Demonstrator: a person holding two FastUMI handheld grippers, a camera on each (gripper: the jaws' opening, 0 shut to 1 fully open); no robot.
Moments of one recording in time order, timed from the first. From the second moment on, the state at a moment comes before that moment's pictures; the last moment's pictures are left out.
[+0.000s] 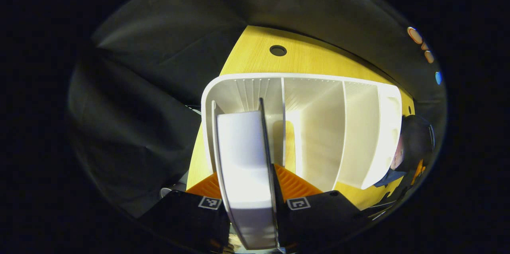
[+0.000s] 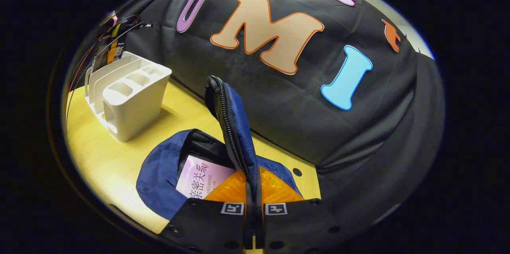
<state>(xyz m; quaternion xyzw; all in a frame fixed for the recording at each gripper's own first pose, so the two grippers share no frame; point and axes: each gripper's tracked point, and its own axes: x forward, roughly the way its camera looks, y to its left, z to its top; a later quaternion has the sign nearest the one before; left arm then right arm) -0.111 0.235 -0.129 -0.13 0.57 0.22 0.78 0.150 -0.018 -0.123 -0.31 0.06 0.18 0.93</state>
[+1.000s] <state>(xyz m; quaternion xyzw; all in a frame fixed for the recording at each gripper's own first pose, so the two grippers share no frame) -0.131 0.188 -0.017 -0.09 0.53 0.24 0.81 0.148 -0.018 -0.121 -0.31 0.06 0.18 0.93</state>
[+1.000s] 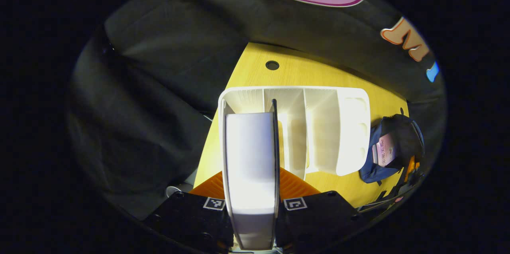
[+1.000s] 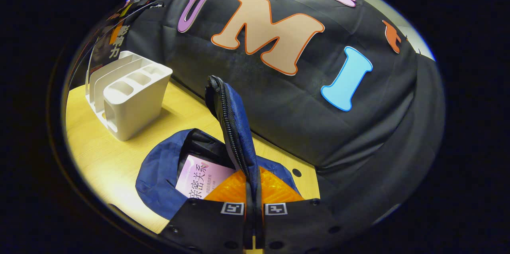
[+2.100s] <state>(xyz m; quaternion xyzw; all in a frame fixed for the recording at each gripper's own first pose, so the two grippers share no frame) -0.033 -0.056 0.034 -0.25 0.44 0.00 0.86 0.147 -0.026 -0.115 -0.31 0.05 0.18 0.93</state>
